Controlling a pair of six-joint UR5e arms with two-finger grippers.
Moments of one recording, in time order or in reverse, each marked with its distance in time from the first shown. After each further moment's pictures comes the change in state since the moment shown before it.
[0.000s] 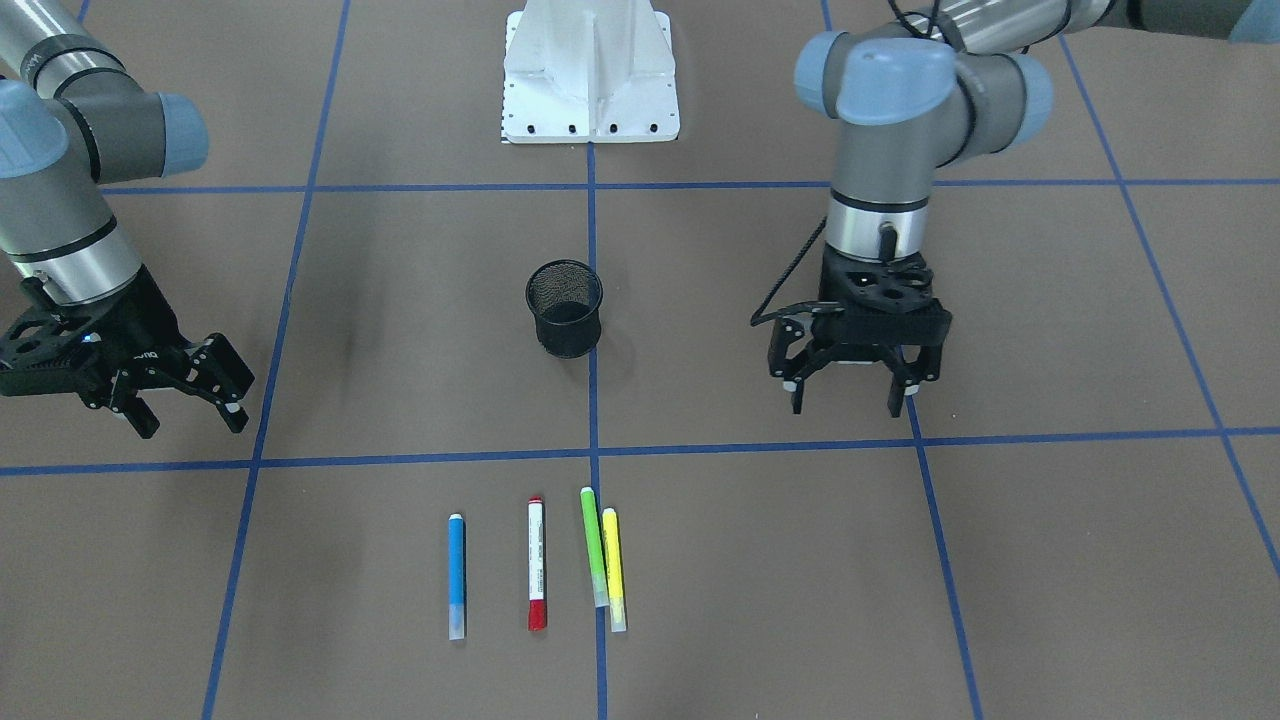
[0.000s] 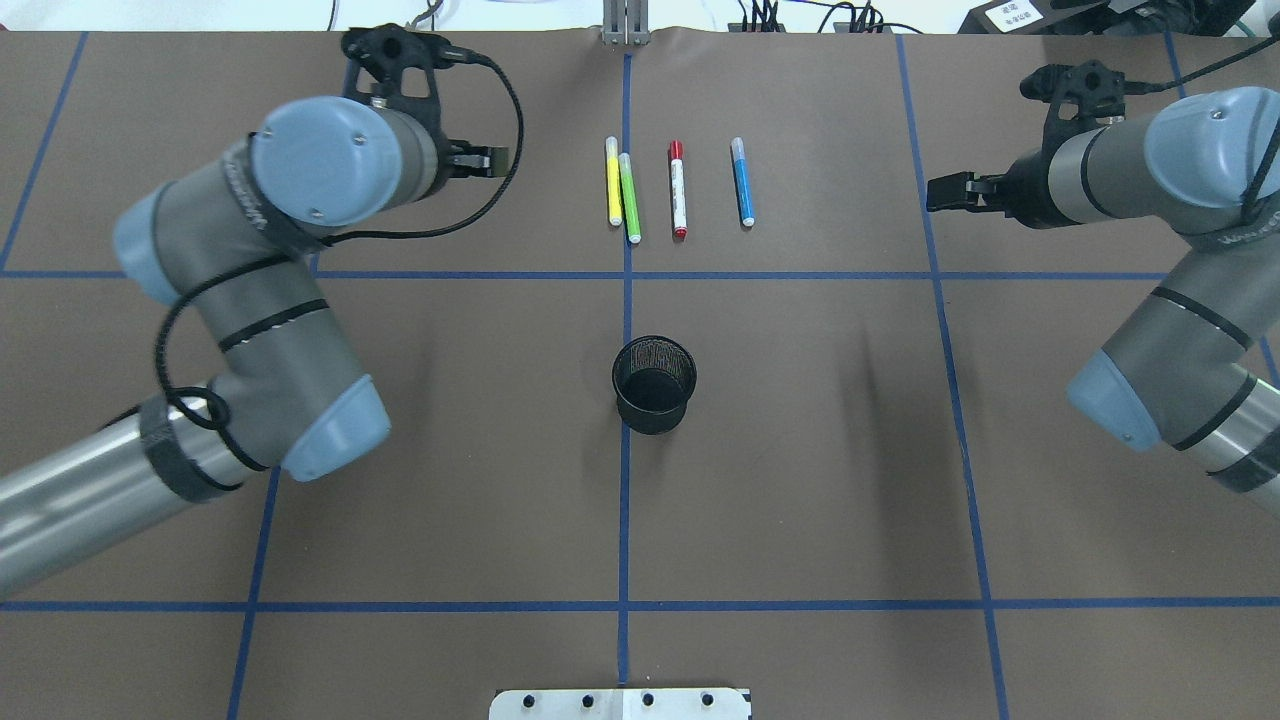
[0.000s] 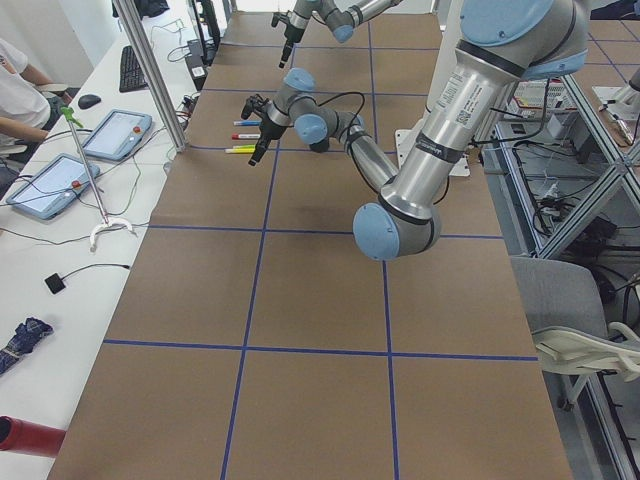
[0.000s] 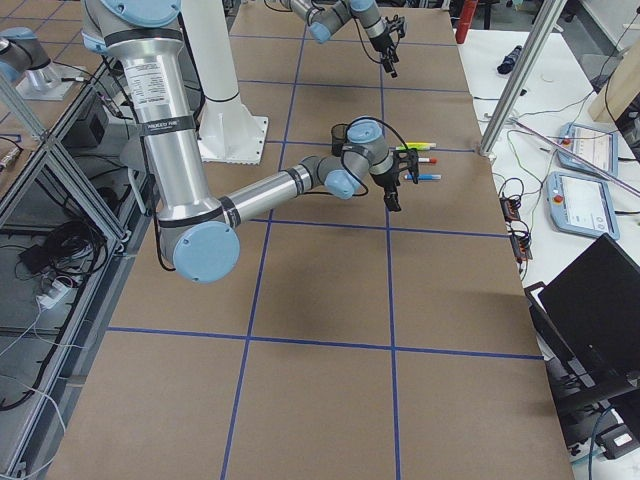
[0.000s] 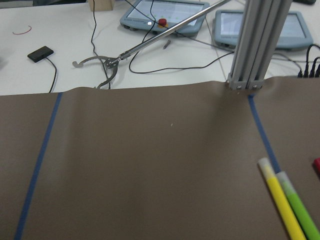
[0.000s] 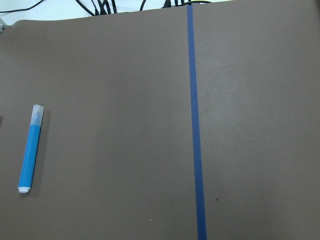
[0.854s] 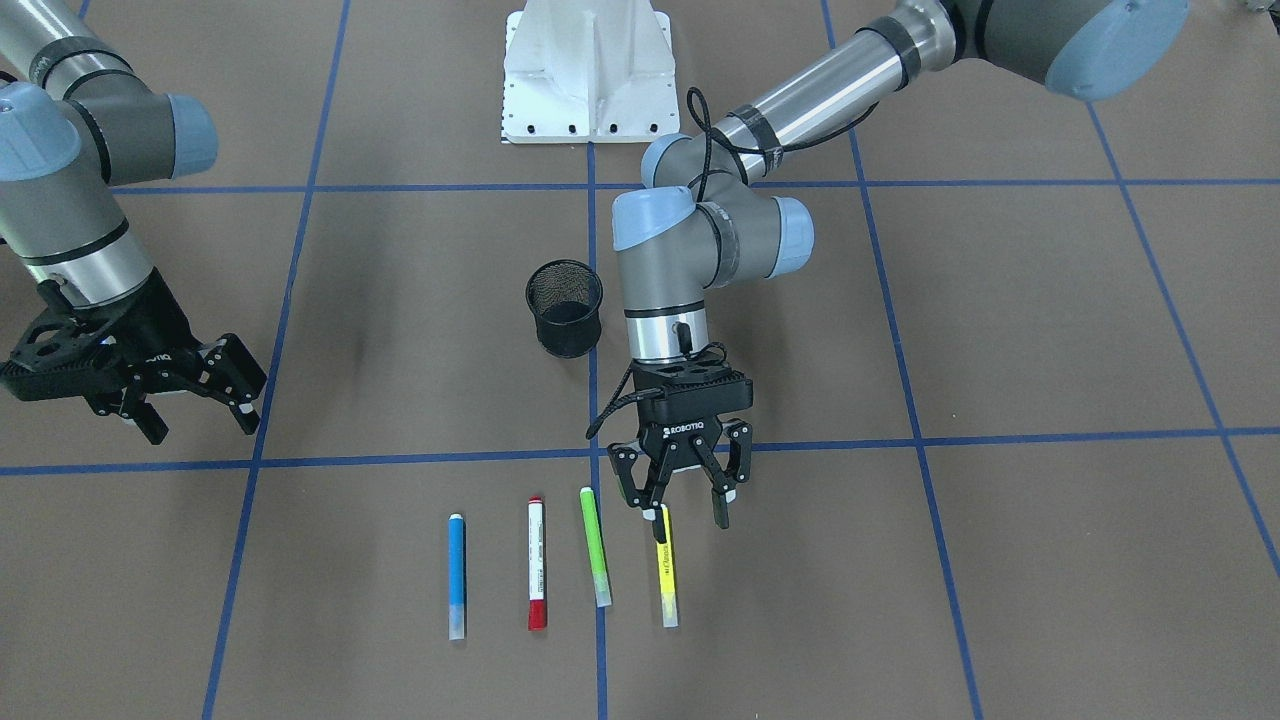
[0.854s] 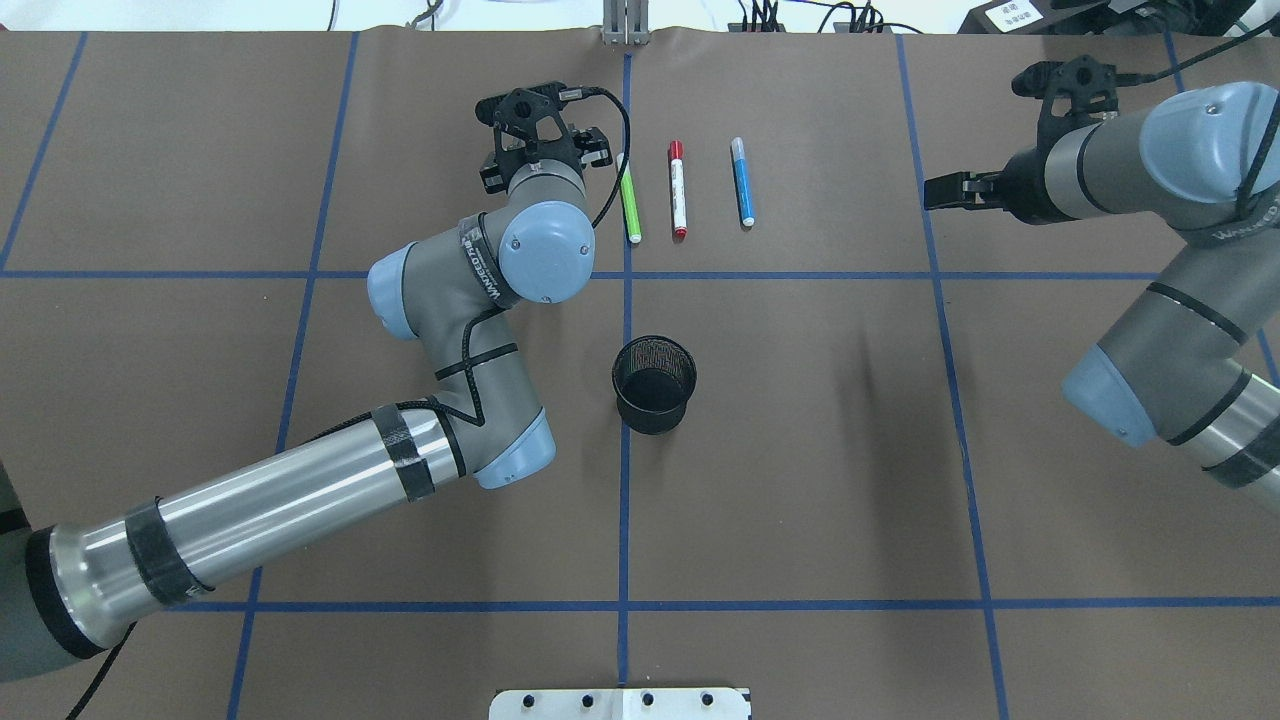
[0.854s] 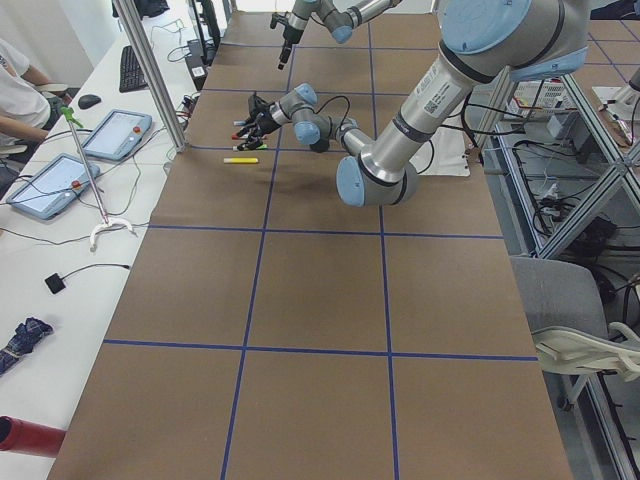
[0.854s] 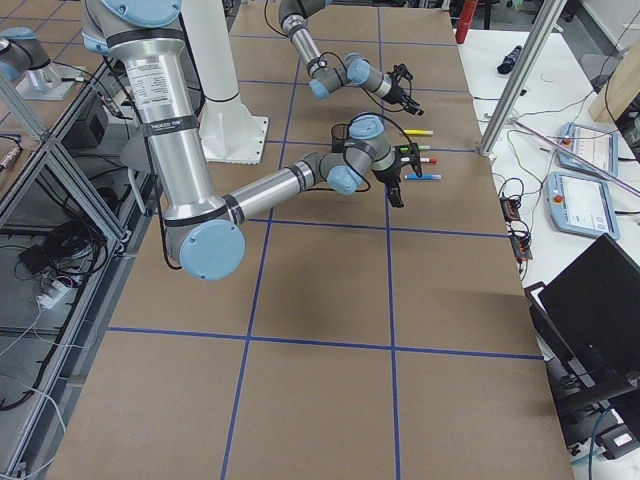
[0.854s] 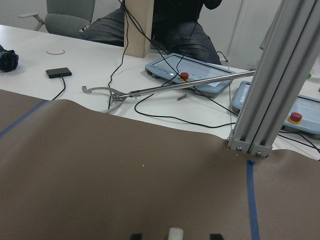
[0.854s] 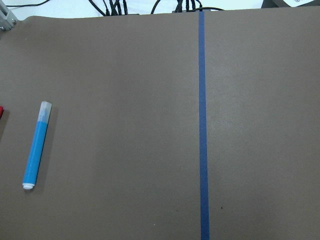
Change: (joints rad) left arm 0.252 -0.402 0.600 -0.335 0.657 -0.515; right arm -0.021 0.041 -0.005 -0.023 -0.012 -0.057
